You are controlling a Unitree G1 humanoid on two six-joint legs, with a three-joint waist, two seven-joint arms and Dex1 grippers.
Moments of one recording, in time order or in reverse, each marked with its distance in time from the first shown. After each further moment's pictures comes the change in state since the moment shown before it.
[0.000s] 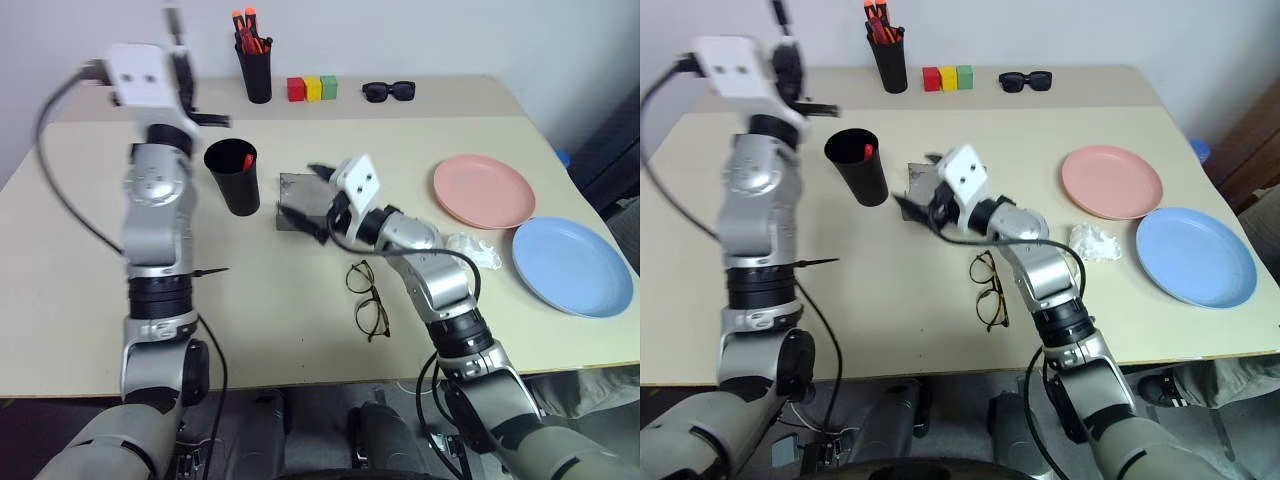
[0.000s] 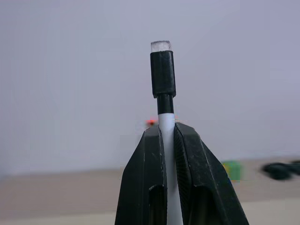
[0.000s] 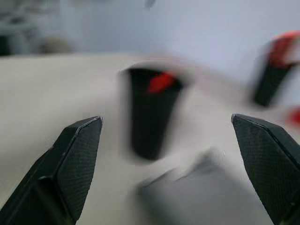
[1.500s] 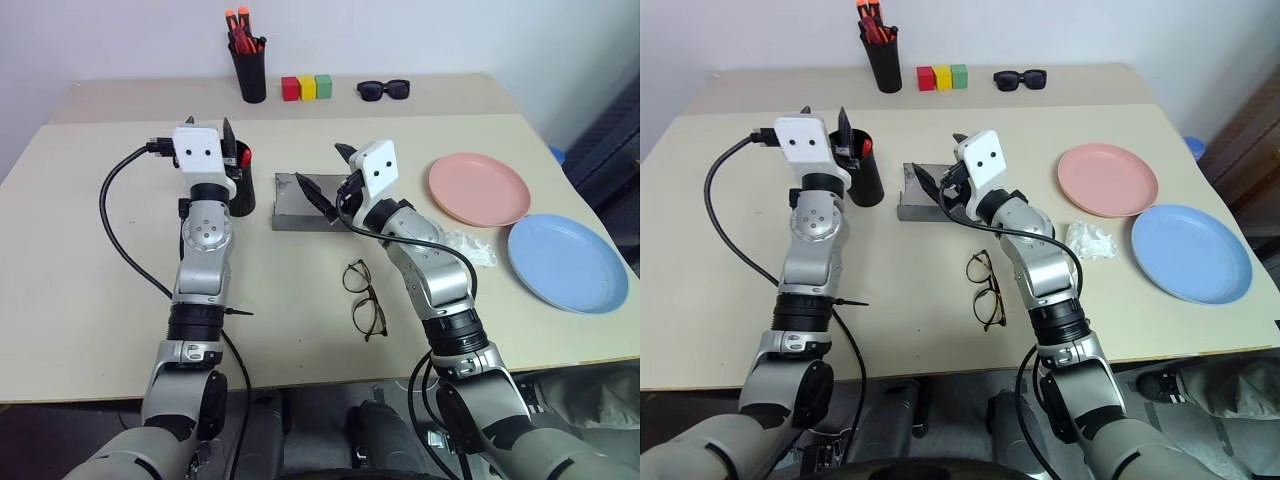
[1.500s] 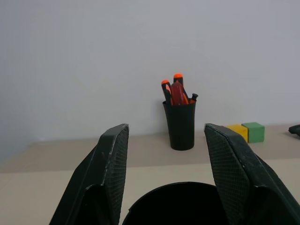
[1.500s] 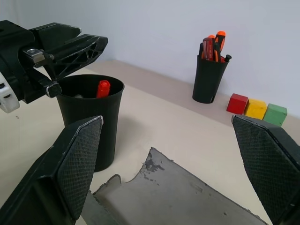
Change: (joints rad) left arm 0.176 -0.087 -0.022 0.070 0.134 -0.186 0.180; right arm 0.043 0.034 -0.031 0.000 -0.019 -0.007 -0.084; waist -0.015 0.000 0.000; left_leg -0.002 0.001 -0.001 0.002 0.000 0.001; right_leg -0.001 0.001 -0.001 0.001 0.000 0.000
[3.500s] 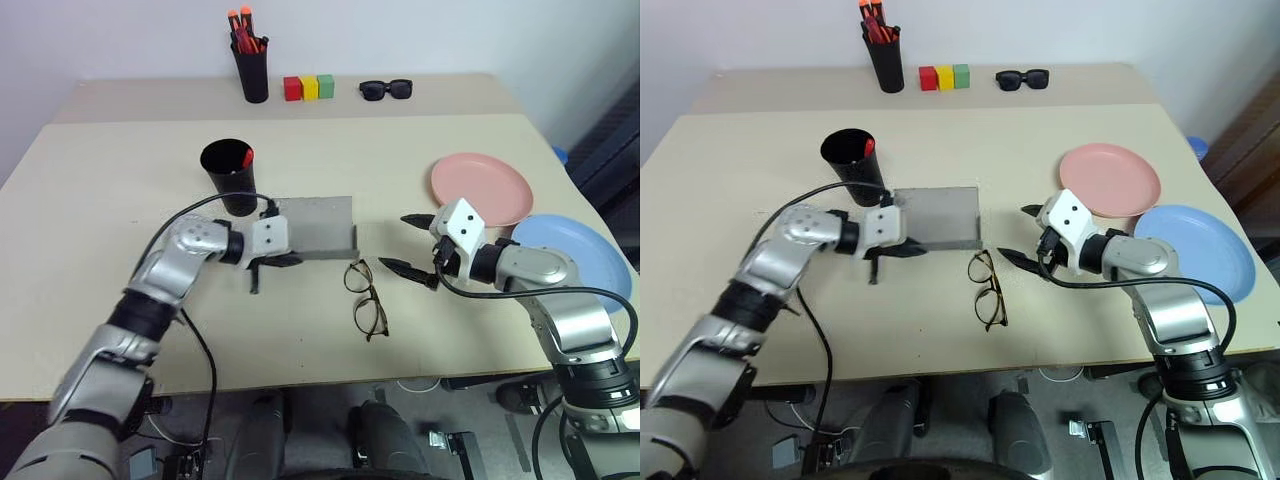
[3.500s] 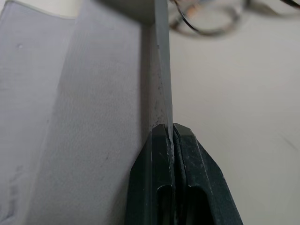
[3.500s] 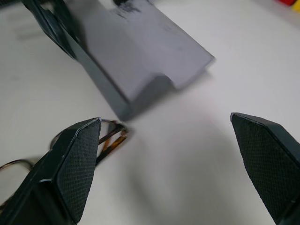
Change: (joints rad) left arm 0.048 0.515 -0.435 -0.068 -0.107 0.175 -1.367; right arm 0.314 -0.576 -0.090 -0.318 0.163 0.274 0.446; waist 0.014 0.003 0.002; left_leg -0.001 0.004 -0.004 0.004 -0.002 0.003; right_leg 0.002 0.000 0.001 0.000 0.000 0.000
